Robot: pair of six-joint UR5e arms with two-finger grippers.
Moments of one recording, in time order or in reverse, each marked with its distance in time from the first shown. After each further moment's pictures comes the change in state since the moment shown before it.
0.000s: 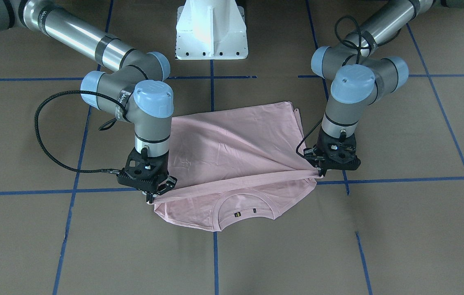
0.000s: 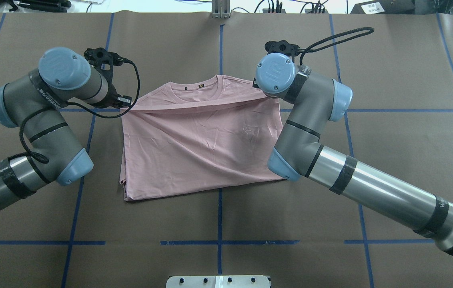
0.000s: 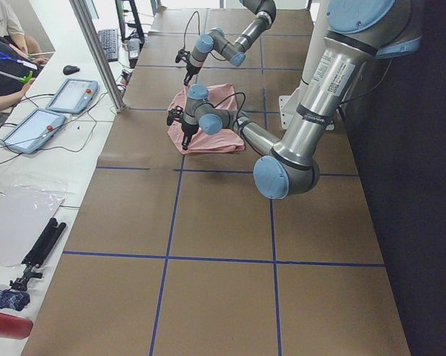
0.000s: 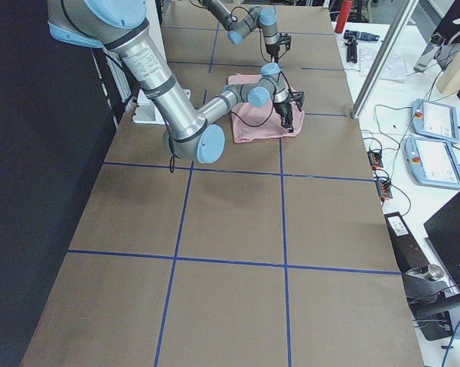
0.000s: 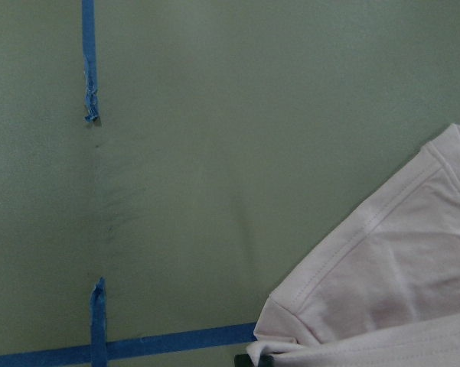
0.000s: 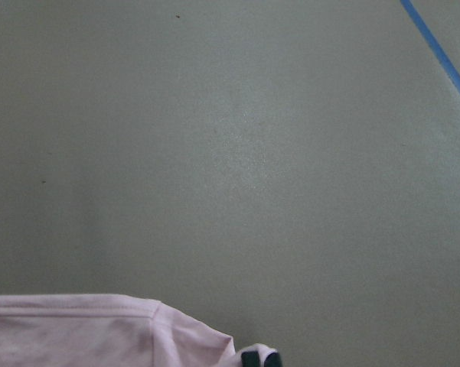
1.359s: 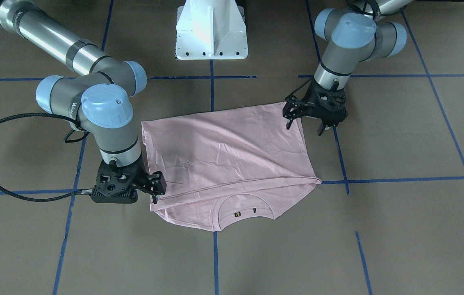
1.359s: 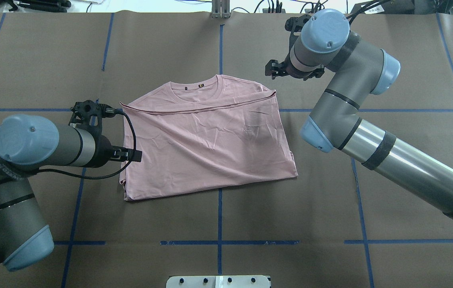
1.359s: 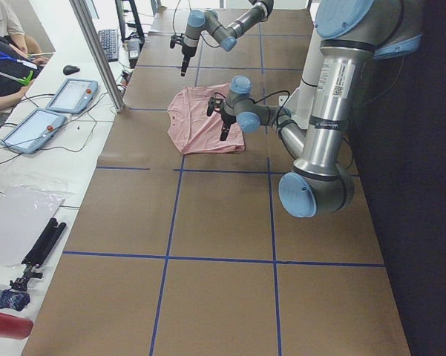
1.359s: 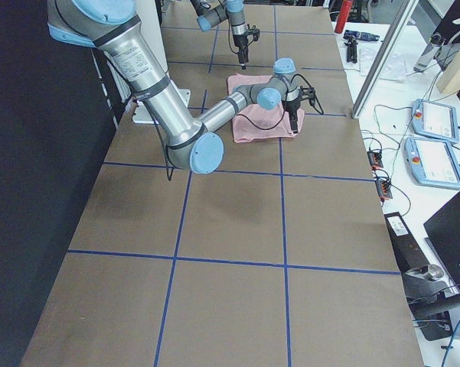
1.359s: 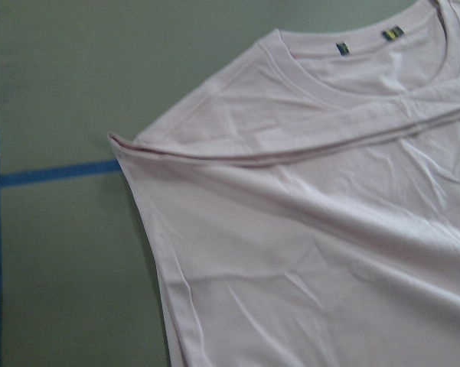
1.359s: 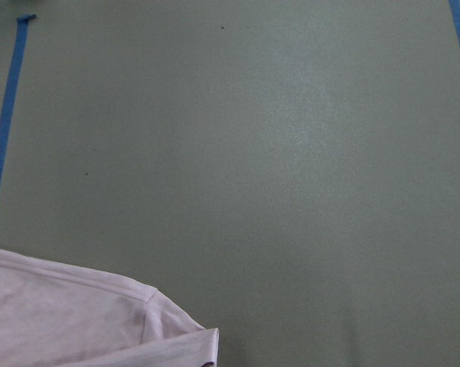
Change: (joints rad) left arm 0.233 0.281 -0.436 -0.050 0.044 -0.265; right arm 0.142 -0.084 0.125 0.060 0.295 -0.262
